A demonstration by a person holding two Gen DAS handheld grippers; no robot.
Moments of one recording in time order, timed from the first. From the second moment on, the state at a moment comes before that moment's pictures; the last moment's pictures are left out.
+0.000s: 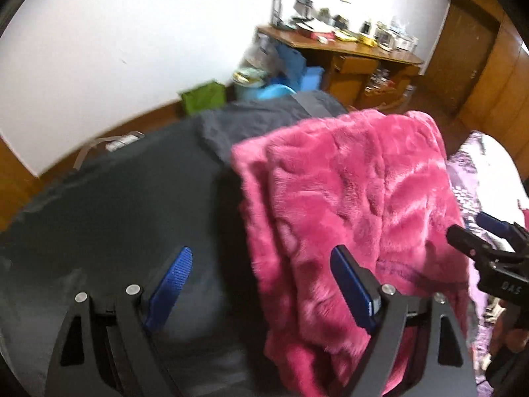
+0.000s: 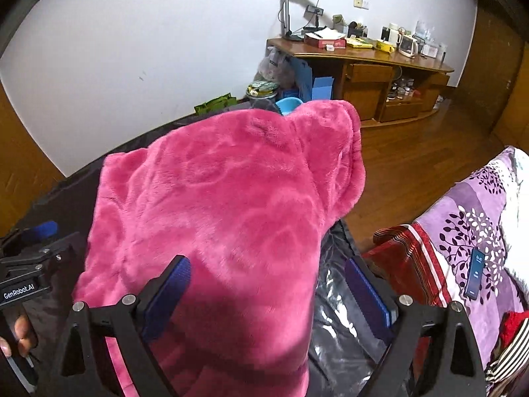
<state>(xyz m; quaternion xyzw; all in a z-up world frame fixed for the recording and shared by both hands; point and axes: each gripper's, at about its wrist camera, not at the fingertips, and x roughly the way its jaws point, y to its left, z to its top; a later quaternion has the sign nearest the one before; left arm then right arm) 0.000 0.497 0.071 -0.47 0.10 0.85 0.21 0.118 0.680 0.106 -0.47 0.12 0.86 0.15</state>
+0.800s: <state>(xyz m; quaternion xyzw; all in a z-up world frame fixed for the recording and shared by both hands) 0.112 0.445 0.123 -0.44 0.08 0.86 0.25 0.168 0.635 0.125 -0.45 0.06 0.88 0.17</state>
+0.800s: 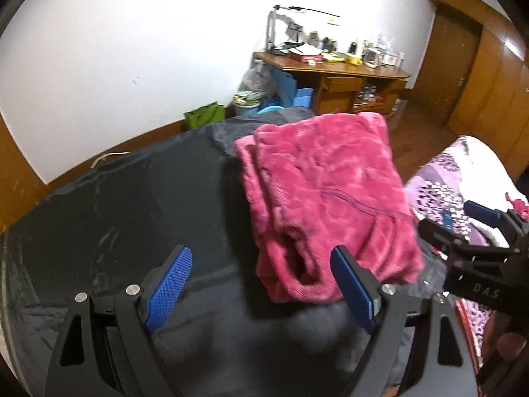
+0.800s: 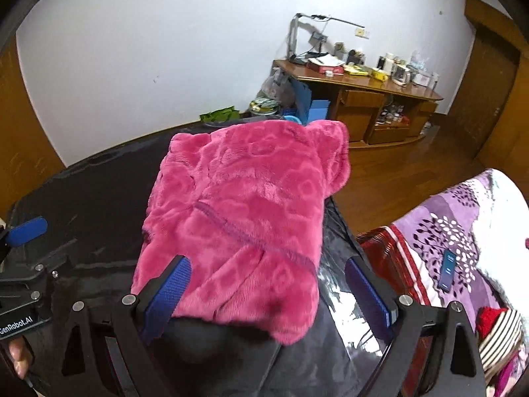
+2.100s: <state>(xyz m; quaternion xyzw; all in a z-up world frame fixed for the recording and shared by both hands) 0.183 0.449 0.194 -0.38 0.09 0.86 0.34 0.253 0.594 0.180 -0.42 0.06 0.87 0.25</state>
